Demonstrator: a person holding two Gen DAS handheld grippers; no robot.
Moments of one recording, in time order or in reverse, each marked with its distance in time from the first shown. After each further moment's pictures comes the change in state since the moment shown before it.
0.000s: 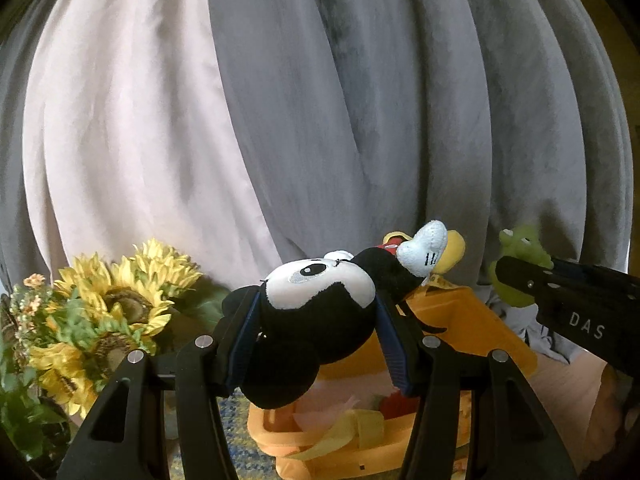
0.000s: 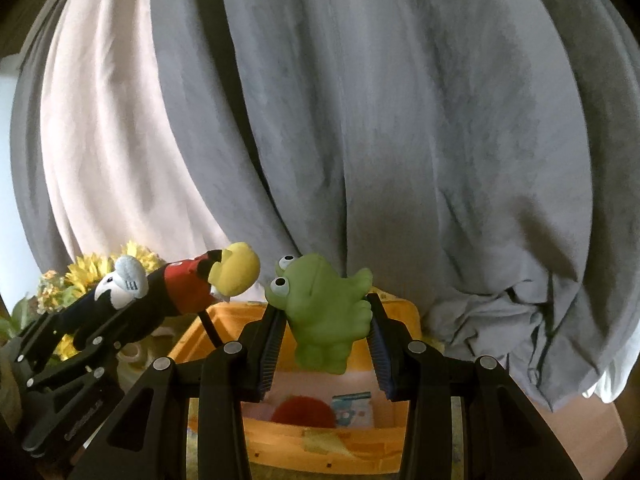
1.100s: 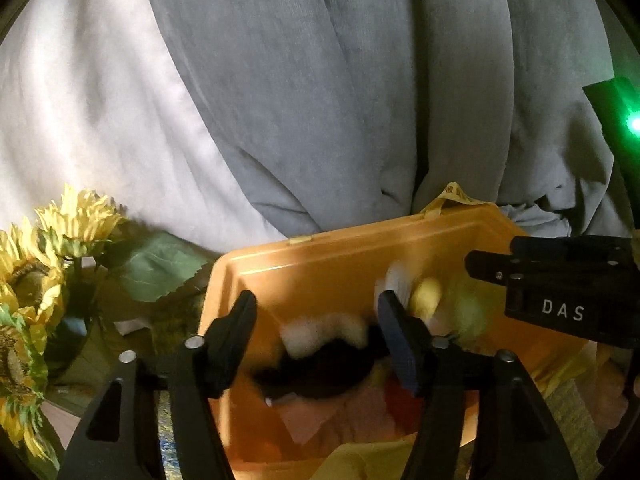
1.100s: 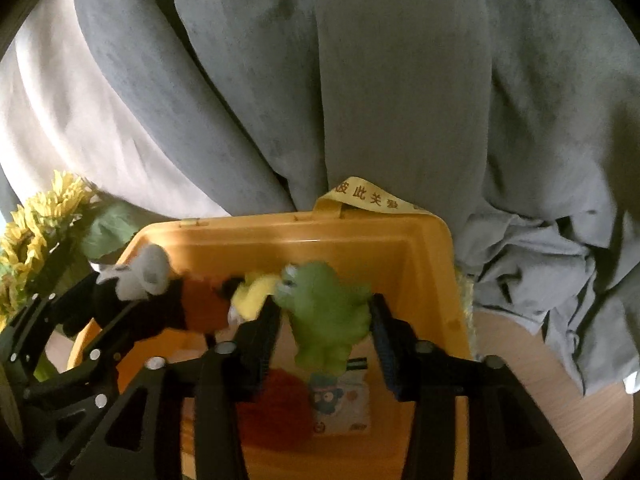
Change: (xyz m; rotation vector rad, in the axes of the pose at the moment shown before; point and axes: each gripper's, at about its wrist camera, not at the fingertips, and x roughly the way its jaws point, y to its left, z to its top) left arm 0.100 -0.018 -0.029 0.094 0.262 -0.051; right arm 0.125 -0.027 -0.027 0.012 0.378 0.001
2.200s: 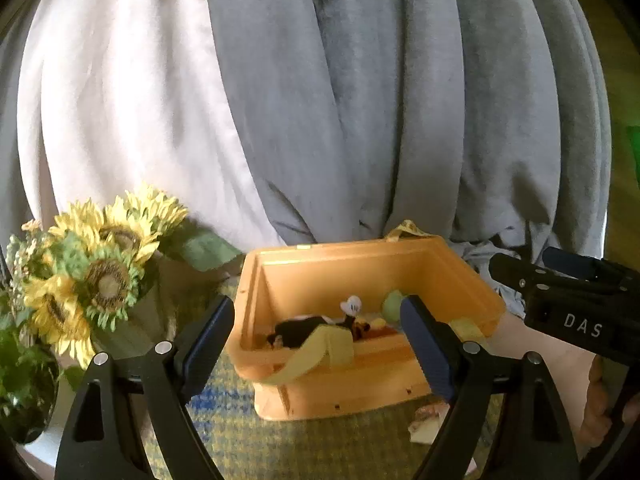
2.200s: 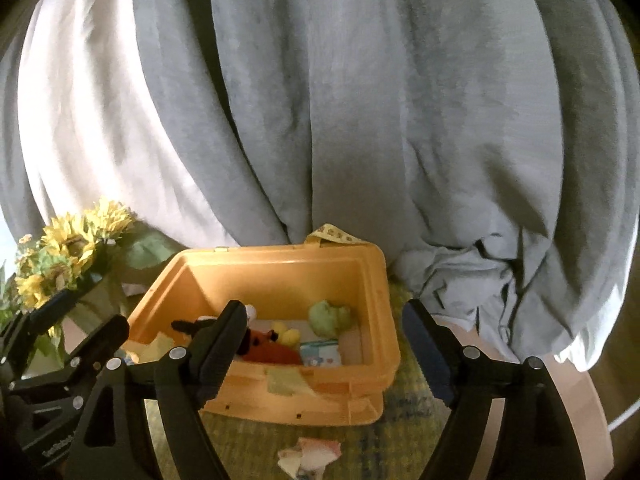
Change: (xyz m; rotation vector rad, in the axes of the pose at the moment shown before) left arm -0.130 0.002 -0.034 -0.117 -0.123 -0.021; right arm -0.139 0.012 -0.051 -0.002 -0.231 -0.096
